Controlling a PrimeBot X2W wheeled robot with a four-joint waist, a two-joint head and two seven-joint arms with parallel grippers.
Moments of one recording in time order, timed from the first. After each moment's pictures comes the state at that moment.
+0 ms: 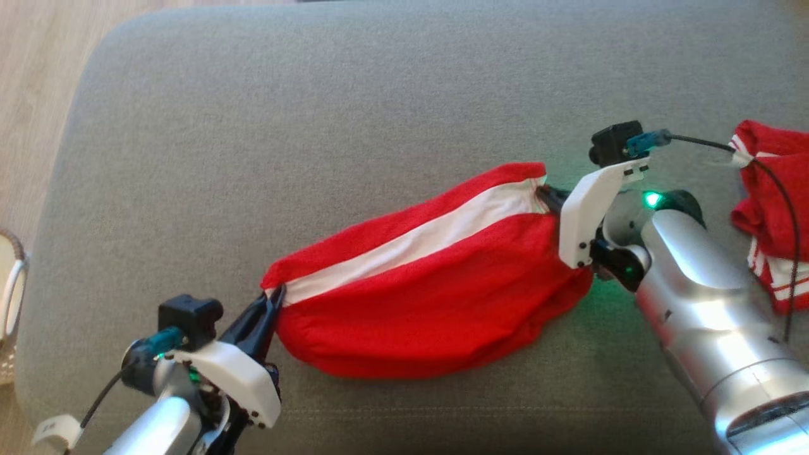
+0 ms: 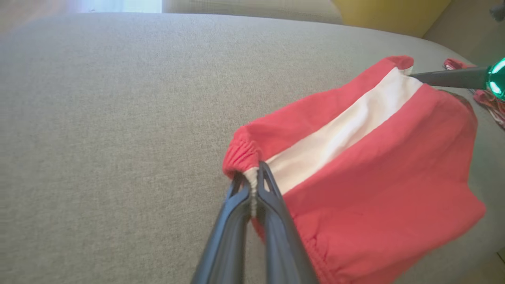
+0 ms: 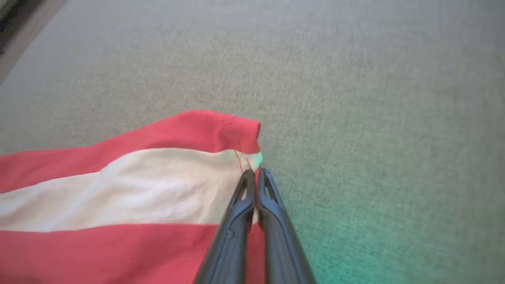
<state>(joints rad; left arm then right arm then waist) -0.19 0.44 -0.68 0.19 -0.66 0.09 -0.13 -0.81 -0.11 0.38 1.05 0.48 0.13 0.22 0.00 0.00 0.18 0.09</state>
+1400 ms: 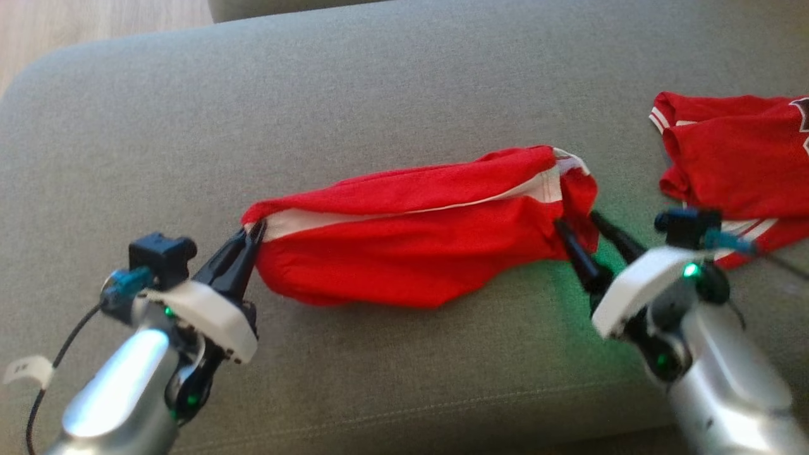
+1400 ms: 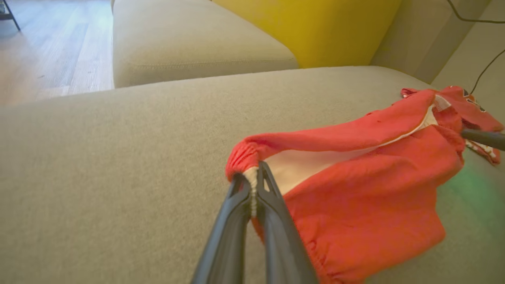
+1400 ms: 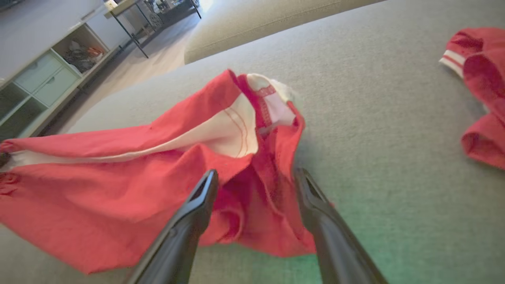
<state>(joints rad) -0.41 0.40 -0.66 0.45 -0.64 -0.10 -0.25 -0.41 -0.21 0.27 0.58 0.60 0.13 0.00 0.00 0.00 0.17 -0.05</state>
